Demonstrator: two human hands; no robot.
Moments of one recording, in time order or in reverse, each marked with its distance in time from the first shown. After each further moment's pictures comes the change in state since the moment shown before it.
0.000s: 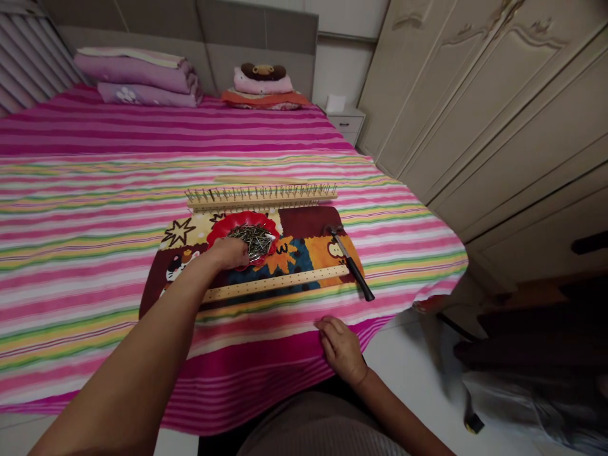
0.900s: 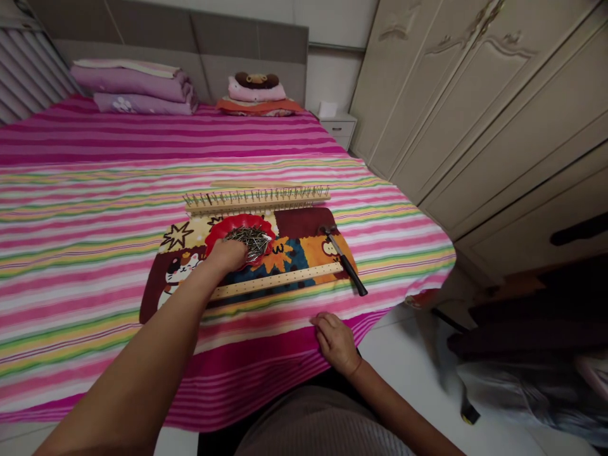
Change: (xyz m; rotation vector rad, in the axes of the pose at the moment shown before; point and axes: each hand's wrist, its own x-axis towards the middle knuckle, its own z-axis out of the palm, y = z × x) left_hand 0.001 0.009 0.010 0.119 0.114 0.033; right_hand 0.000 0.000 0.003 -0.017 -0.006 -0.005
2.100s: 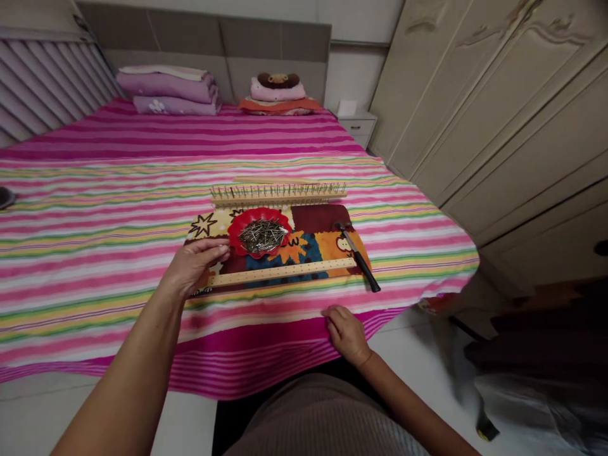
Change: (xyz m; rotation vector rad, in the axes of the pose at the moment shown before) left_hand -0.105 -0.045 0.023 -1.873 0.490 -0.352; right_hand 0.001 -0.005 -0.006 0.088 0.025 -0.016
